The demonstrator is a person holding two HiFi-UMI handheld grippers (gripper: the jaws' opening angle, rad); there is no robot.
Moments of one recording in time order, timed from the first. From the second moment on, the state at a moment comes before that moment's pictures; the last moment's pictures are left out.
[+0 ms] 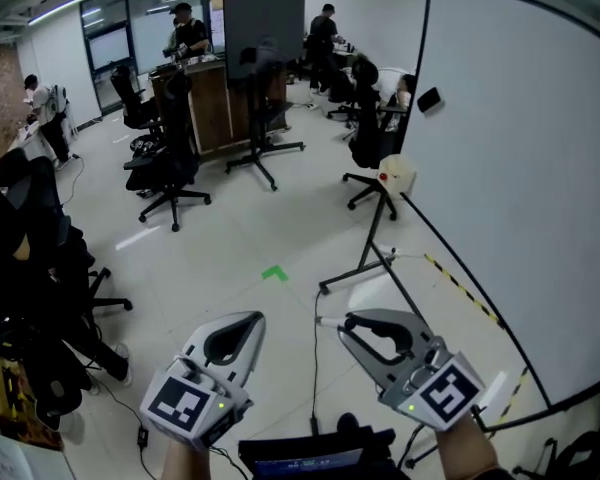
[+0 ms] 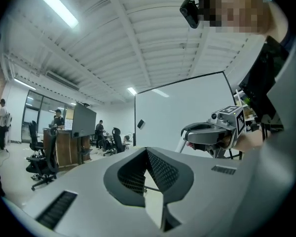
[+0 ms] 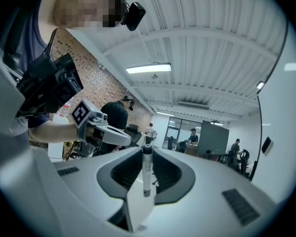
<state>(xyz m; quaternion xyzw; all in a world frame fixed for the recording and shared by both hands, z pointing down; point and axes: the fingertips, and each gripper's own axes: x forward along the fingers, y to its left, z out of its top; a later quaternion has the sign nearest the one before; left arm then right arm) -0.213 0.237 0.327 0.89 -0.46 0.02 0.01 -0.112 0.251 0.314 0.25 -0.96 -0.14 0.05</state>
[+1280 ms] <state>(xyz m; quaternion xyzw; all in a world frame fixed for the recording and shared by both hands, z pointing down) -0.058 0.314 0.334 0.89 -0.45 0.09 0.00 0.028 0.317 0.312 0.23 -0.96 -0.12 0.02</state>
